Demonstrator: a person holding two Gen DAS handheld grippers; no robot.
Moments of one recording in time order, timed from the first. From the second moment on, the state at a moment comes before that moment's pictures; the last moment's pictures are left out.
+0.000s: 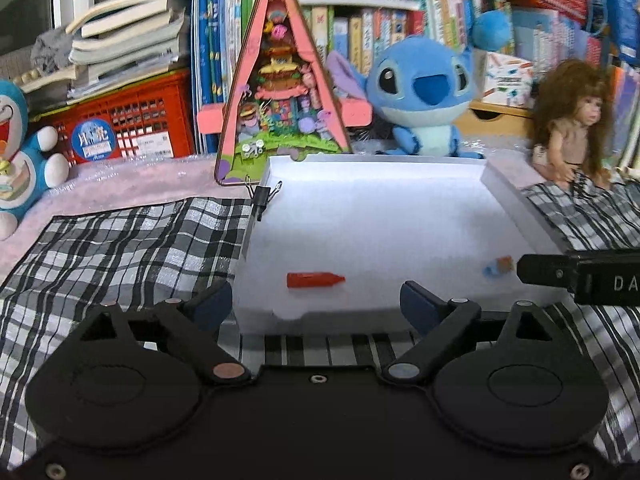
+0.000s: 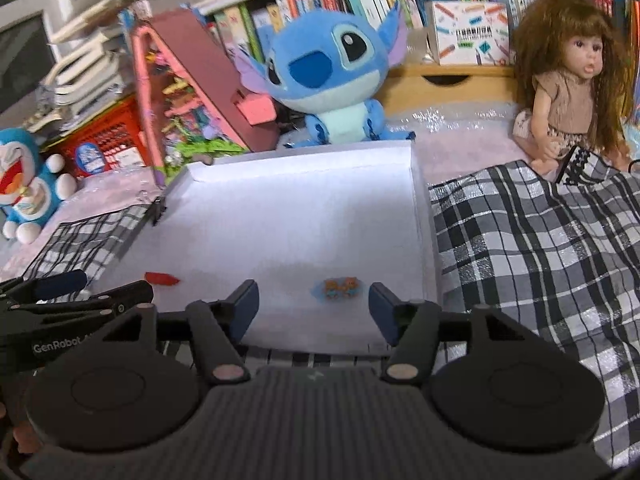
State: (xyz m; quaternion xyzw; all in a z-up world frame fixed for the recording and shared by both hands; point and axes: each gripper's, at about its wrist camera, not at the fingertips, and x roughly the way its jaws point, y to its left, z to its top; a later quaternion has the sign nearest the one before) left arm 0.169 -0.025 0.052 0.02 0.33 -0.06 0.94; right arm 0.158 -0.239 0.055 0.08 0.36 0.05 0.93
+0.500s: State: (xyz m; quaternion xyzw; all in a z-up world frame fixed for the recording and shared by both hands) left arm 0.065 -0.008 0.030 0.02 0.31 -0.09 0.95; right arm 0.065 -0.236 0.052 0.00 0.29 0.09 0.95
